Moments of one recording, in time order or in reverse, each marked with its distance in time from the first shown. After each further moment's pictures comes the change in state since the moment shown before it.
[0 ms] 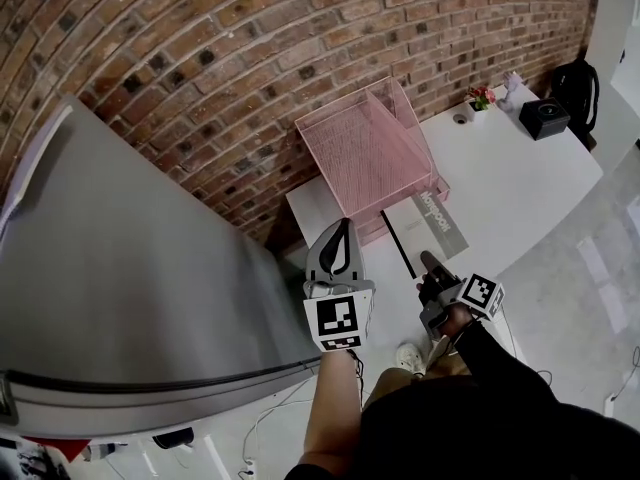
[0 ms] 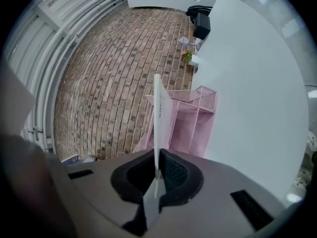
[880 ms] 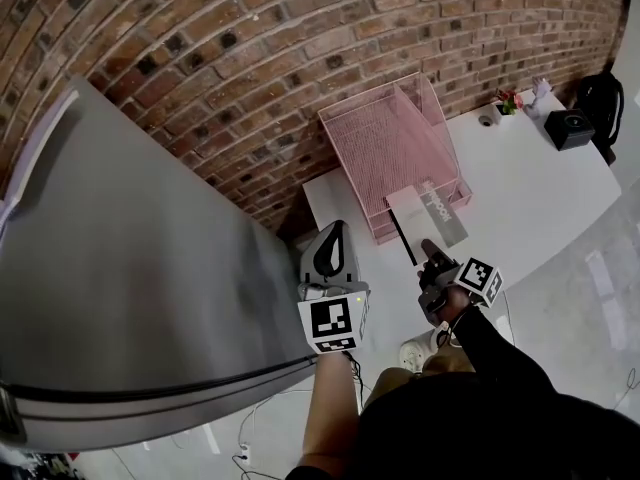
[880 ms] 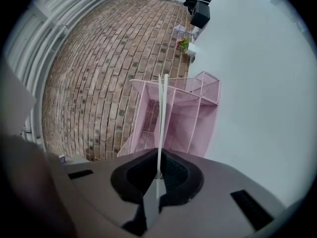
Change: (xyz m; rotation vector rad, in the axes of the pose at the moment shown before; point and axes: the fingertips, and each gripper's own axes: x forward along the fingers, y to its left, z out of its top) left arm -0.003 0.051 -0.021 -0.015 0.047 0.095; right arm 0.068 -0.017 -0.005 0.019 0.063 -0.073
